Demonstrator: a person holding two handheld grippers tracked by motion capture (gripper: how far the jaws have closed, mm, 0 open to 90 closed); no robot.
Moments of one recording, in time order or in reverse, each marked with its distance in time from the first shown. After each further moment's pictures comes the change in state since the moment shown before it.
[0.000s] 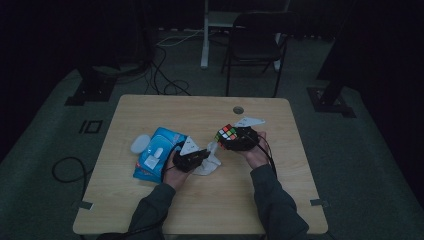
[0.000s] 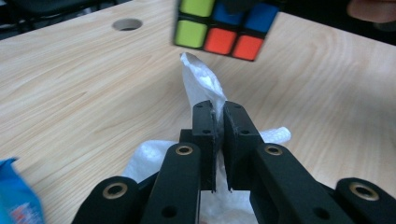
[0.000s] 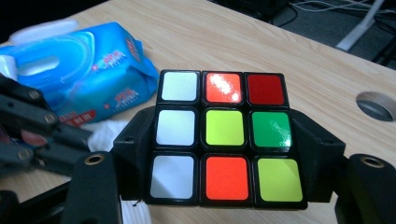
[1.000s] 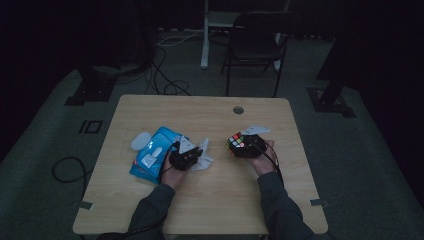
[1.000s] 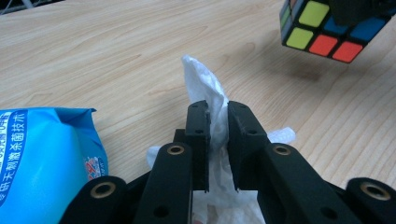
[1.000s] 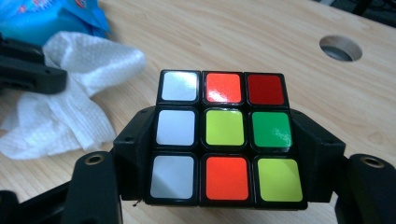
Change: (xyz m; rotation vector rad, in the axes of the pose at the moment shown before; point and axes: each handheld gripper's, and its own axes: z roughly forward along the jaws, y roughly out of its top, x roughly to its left) left arm 0.013 -0.014 0.007 0.057 0.163 -0.084; right arm -0.016 -0.040 -0.001 0.094 -0.115 0.023
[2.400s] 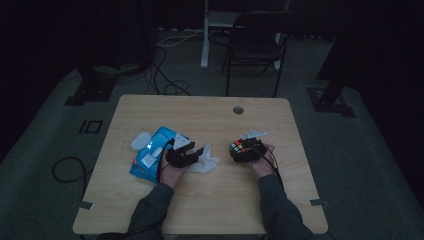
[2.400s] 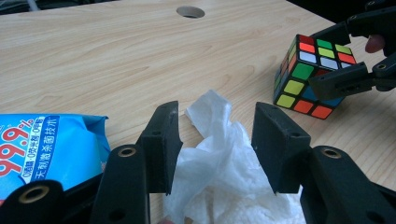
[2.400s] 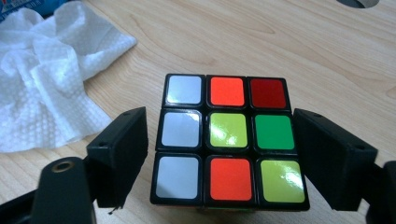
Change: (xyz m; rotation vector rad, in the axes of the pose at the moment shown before) left arm 0.008 0.008 -0.011 -0.043 -0.024 -0.092; right arm -0.004 -0.019 0.018 0.099 -0.024 0.020
